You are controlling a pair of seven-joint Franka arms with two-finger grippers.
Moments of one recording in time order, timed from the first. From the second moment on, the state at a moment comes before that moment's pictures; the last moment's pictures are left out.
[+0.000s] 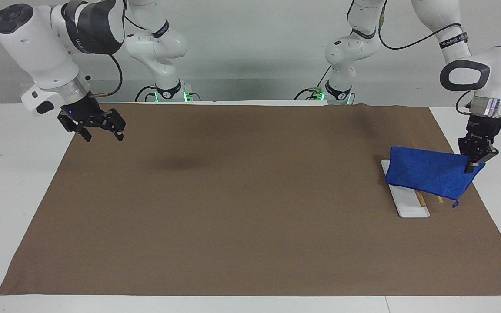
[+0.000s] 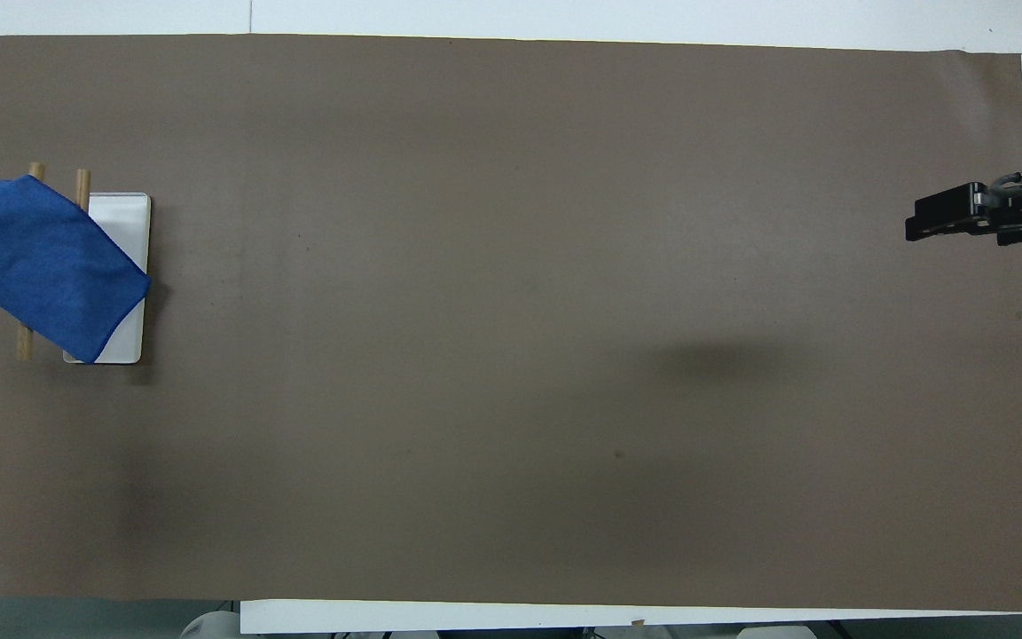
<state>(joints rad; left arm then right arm) 0.29 -0.04 -0.02 -2.18 -0.55 2.65 -0.71 0.05 0.00 -0.13 -1.71 0.06 1.72 -0.03</state>
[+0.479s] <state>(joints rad) 0.31 -0.03 -0.02 -2.25 -0.55 2.68 -0.63 0.05 0.00 -0.13 -1.71 0.06 1.72 -0.03</state>
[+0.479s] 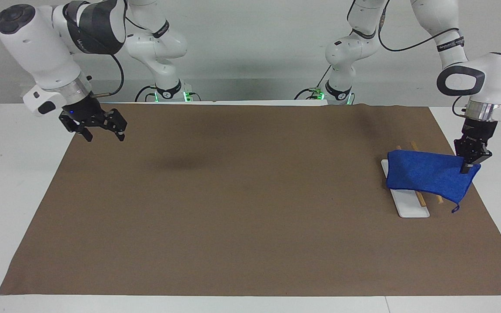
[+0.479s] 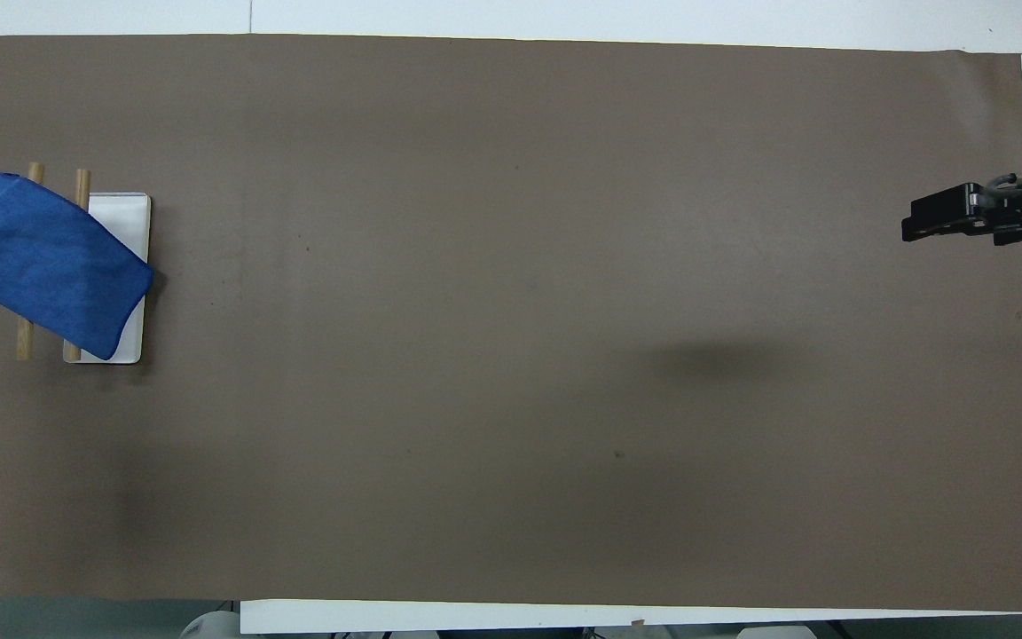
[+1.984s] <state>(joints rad) 0.30 0.00 -0.04 -1.68 -0.07 1.80 -0.47 0.05 0.00 -0.14 -1.71 0.06 1.72 -0.03</state>
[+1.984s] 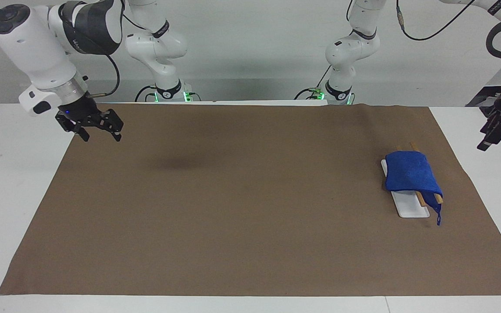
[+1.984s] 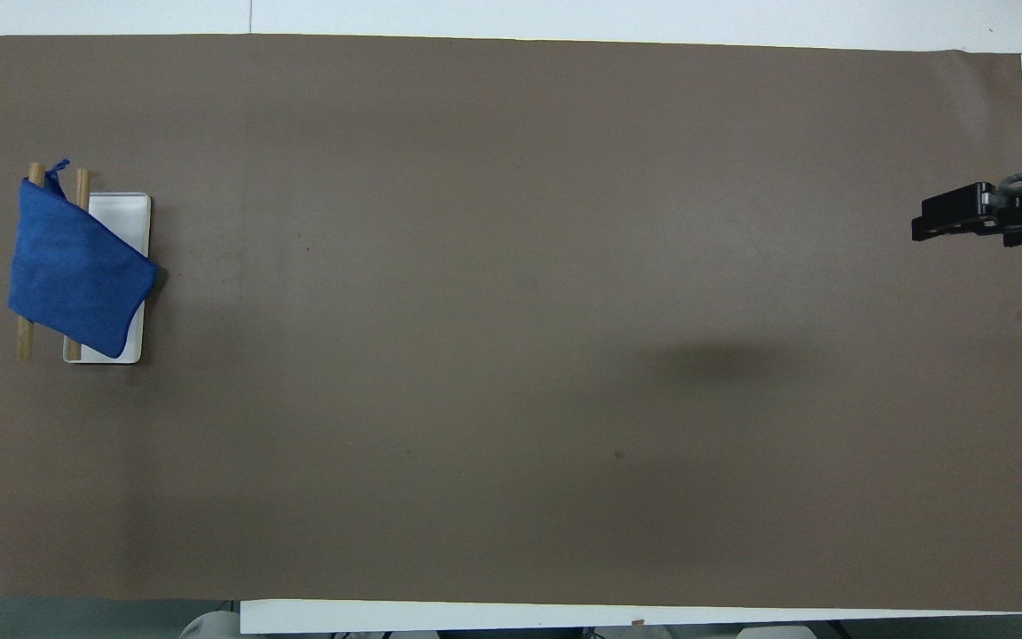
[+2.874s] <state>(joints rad) -0.04 -0.03 -0.05 -1.55 0.01 1.38 -0.06 0.03 0.00 -0.14 -1.71 0.06 1.72 -0.03</state>
